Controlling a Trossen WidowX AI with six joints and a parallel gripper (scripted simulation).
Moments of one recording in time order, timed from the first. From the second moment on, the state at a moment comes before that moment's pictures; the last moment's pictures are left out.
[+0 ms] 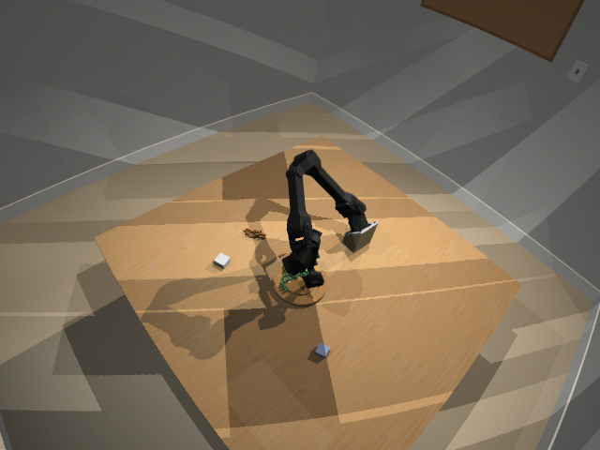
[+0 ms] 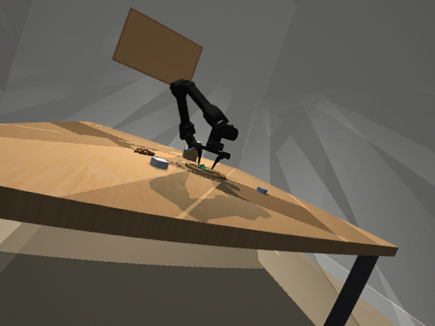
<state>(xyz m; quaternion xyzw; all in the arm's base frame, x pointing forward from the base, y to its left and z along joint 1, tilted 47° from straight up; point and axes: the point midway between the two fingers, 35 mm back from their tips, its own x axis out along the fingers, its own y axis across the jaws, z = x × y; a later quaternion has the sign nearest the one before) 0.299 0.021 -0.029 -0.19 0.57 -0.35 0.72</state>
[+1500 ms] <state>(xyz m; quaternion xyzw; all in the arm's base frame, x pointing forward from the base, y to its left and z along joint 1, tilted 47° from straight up) 0.299 0.021 -0.029 -0.19 0.57 -0.35 0.72</state>
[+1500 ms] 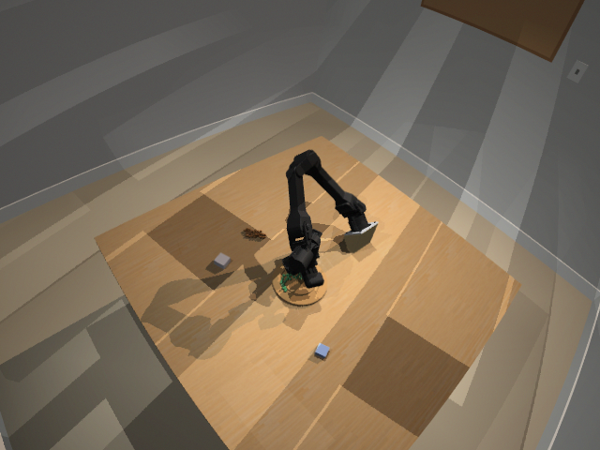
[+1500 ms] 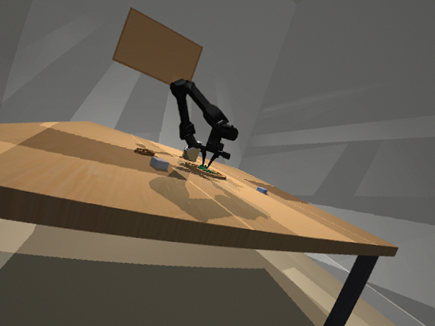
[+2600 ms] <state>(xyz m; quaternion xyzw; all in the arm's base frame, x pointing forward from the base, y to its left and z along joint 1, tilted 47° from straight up) 0.299 0.035 -0.025 -0.20 0.57 -0.35 0.72</state>
